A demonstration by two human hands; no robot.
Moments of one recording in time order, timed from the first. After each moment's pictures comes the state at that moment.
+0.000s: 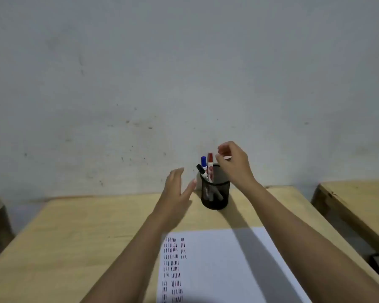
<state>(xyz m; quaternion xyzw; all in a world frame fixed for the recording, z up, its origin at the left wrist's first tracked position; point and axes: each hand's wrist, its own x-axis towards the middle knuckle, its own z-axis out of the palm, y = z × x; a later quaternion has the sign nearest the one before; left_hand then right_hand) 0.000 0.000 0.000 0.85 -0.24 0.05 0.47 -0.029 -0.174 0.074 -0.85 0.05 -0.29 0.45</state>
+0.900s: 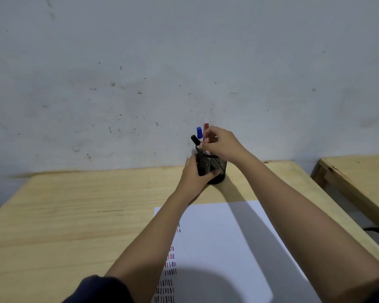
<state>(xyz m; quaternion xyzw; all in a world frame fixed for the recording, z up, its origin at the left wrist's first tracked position) 0.006 -0.065 -0.045 0.76 -0.22 -0.03 0.61 -0.012 -0.174 0.049 -0.88 0.01 -0.14 0.46</state>
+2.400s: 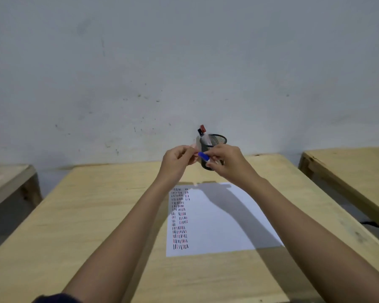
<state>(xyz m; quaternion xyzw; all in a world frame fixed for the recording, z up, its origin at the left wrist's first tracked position) -0.115 0.027 0.049 0.68 -0.22 -0.01 0.70 -0.160 -0.128 0.052 -0.91 -0.12 -0.27 0.28</state>
